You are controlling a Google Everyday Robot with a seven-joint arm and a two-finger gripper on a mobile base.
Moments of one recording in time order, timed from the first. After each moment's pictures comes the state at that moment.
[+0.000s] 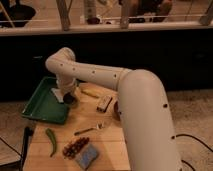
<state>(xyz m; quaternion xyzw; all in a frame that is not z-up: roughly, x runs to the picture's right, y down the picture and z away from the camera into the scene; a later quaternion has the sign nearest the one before) -0.193 0.042 0.790 -0.25 -0.23 -0.56 0.76</state>
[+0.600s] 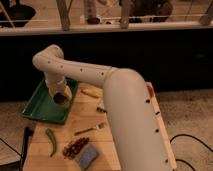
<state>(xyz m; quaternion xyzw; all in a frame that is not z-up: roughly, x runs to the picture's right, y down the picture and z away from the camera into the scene) -0.251 0.046 0.783 -0.24 -0.26 -0.61 0.71</state>
